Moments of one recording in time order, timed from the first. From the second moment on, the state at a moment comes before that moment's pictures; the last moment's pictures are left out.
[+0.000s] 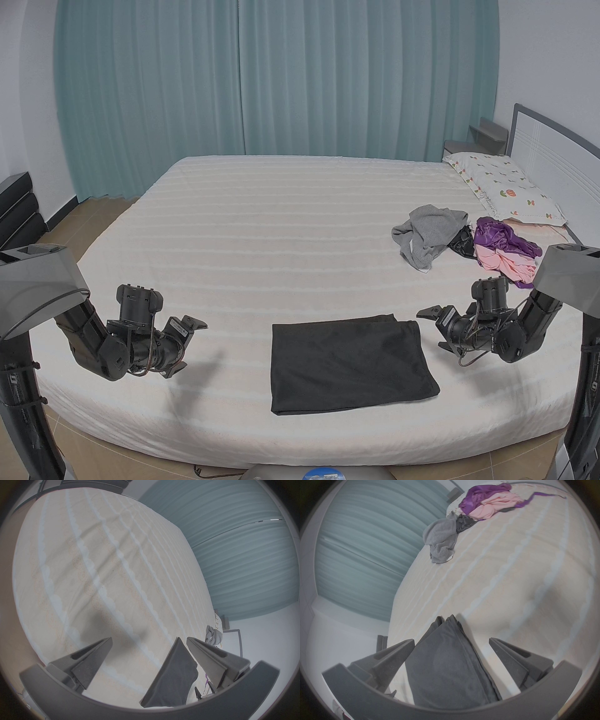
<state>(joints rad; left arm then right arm) -0.16 2.15 -0.66 -0.74 -0.13 -1.13 0.13 2.30 -0.78 -0.84 0.20 0.91</state>
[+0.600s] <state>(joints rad) -0.18 2.13 -0.62 -0.73 -0.14 -1.14 0.12 2.24 -0.56 -1.04 0.21 1.09</state>
